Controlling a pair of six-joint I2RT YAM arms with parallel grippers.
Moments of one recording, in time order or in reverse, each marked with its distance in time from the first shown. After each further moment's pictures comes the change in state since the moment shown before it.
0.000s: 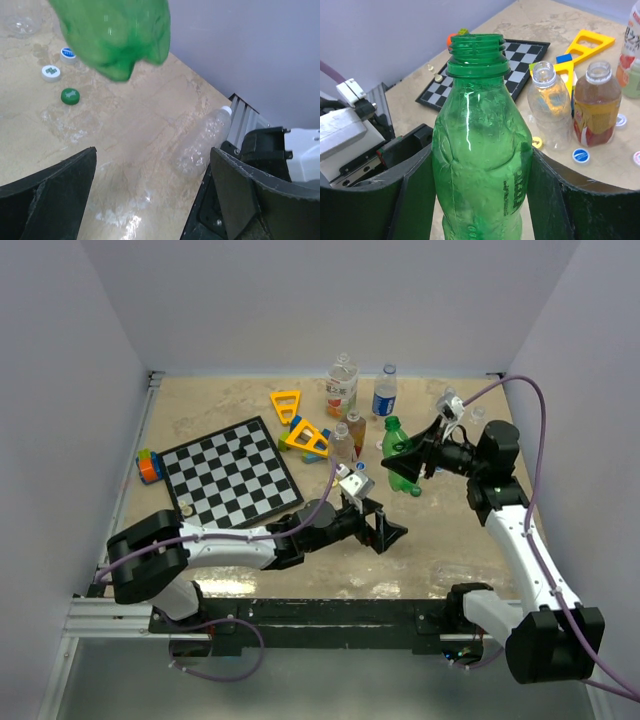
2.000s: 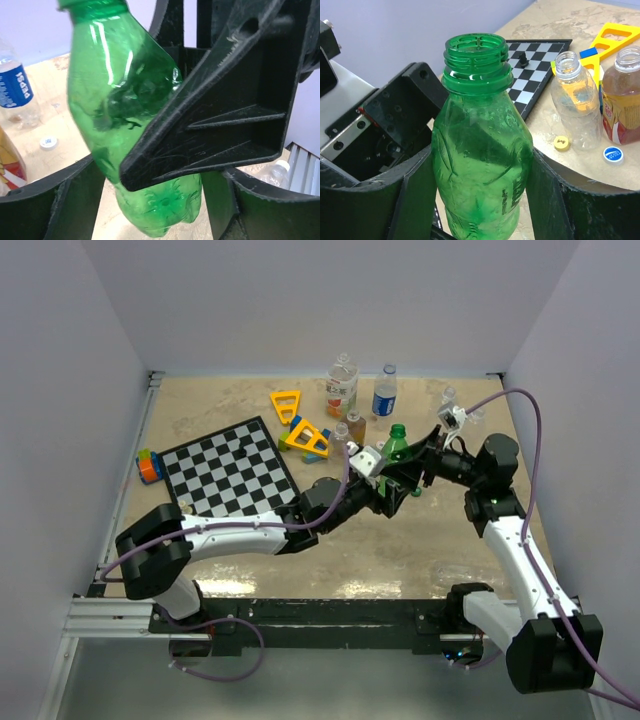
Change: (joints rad) left arm 0.040 0.052 0.211 -0.016 -0.178 0.261; right arm 0.005 -0.053 -0.119 0.169 -0.027 0.203
